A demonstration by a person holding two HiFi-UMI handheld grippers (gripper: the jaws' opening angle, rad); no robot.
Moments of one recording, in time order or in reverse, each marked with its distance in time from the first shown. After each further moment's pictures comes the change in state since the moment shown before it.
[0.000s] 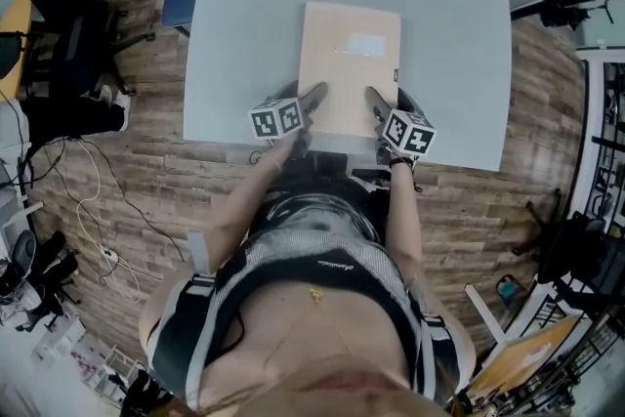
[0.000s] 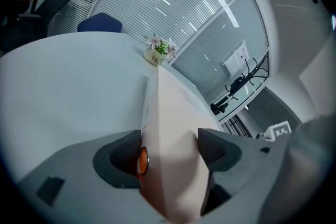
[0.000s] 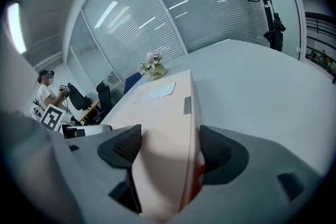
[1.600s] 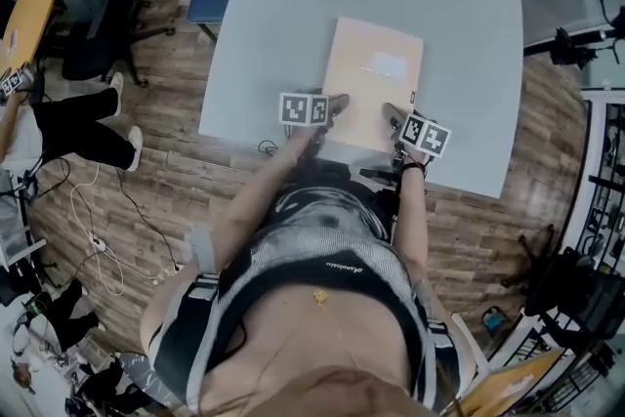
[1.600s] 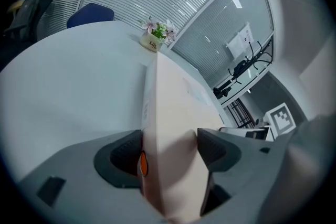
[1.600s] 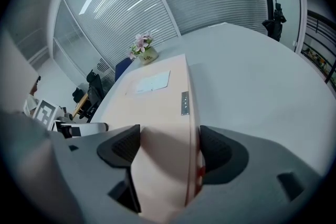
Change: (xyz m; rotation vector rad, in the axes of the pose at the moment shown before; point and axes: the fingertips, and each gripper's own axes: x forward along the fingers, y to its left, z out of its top) left arm 0.005 0.003 -0.004 0.063 0.193 0.042; right arm 0.011 -0.010 -0.013 0.043 0.214 -0.086
